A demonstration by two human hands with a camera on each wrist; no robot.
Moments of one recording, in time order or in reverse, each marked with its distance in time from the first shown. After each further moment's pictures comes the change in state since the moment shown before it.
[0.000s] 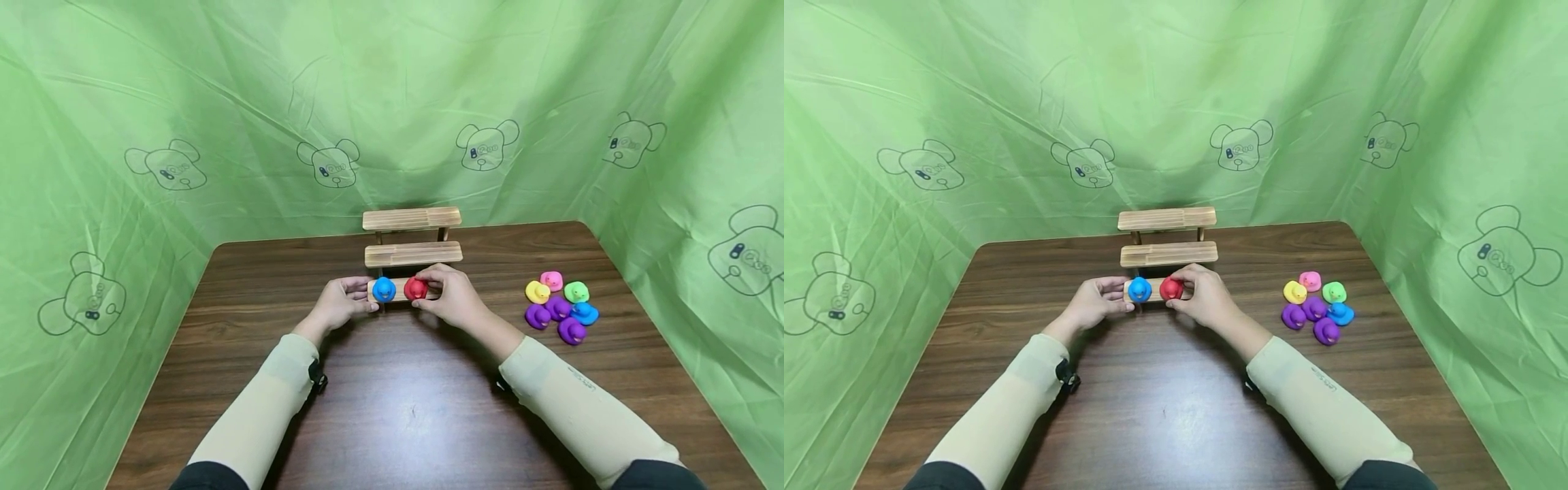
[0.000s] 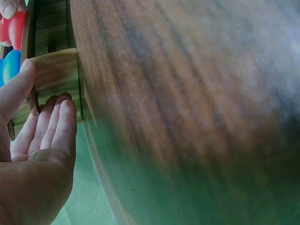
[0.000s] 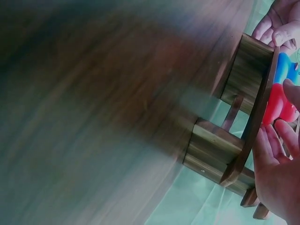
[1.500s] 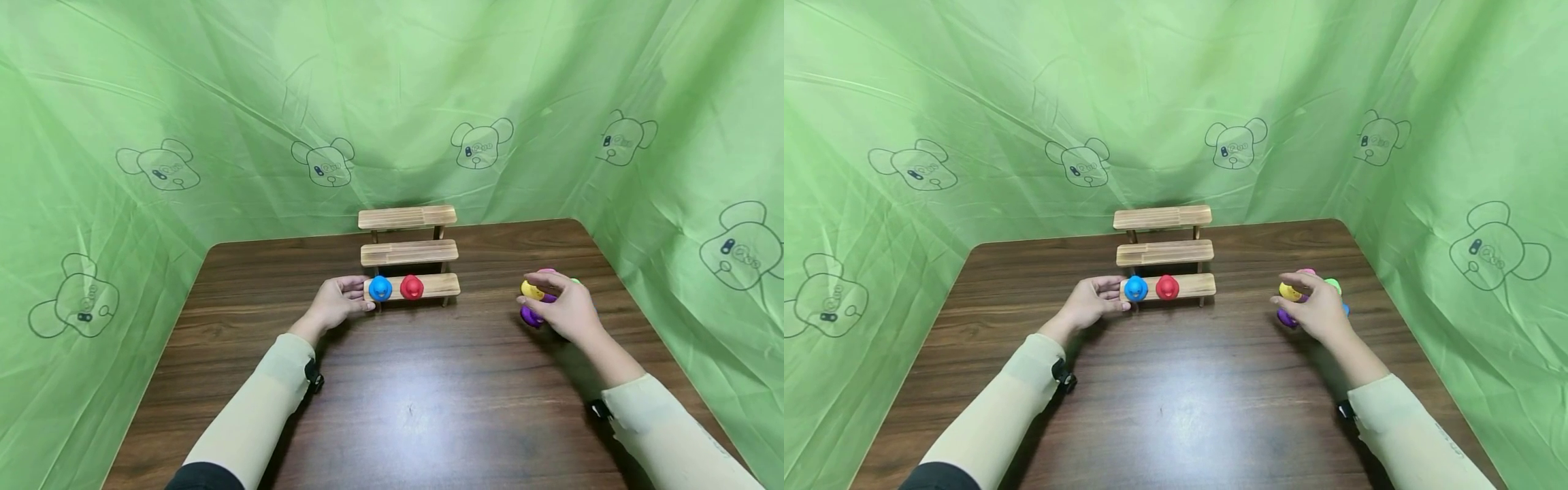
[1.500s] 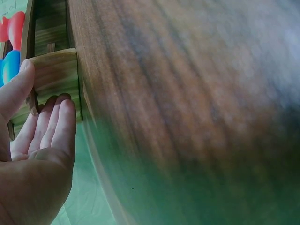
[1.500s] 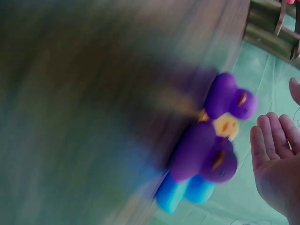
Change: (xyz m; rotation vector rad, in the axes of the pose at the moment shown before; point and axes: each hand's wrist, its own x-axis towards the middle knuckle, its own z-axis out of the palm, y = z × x) left_hand 0.003 -0.005 0.000 -0.018 -0.014 0.020; right_hand -0.106 0.070 -0.148 -0.109 0.201 0.329
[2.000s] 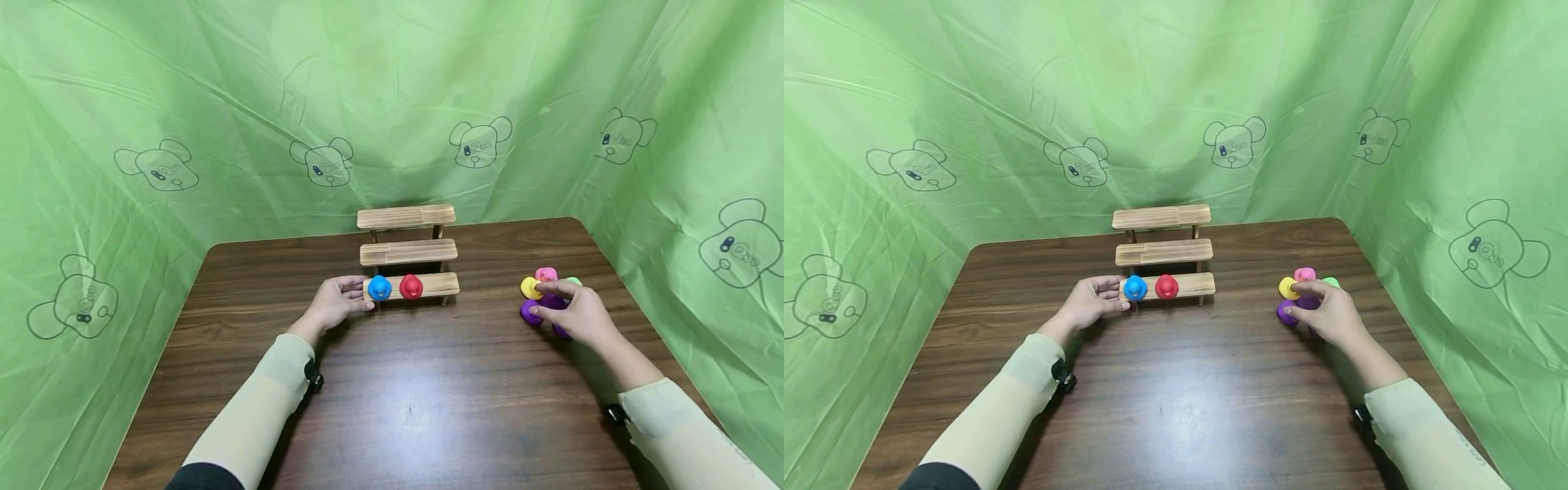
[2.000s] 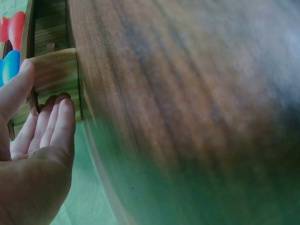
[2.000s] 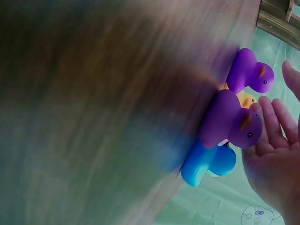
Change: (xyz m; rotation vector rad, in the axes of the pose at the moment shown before) left_hand -0.001 0.002 0.000 0.027 0.005 -0.004; right_hand -0.009 0.023 -0.020 -0.142 -0.081 0.023
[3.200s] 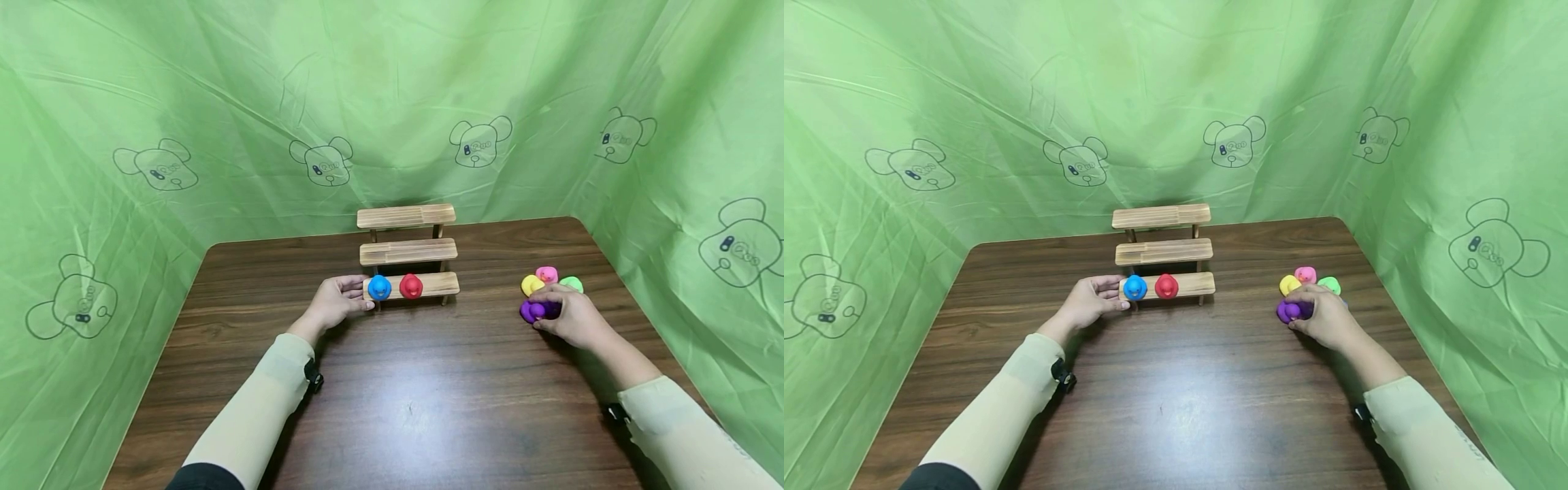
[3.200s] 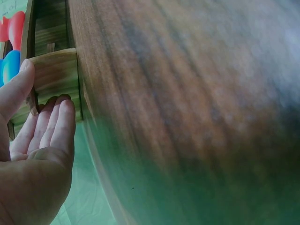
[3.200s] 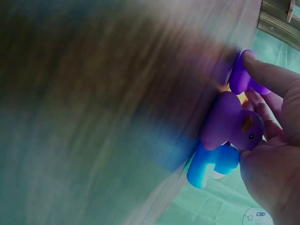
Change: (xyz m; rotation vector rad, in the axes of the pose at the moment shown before) left_hand 0.000 -0.001 0.000 -0.020 -0.006 -0.007; right_hand 0.002 0.014 0.010 -0.131 -0.038 -0.313
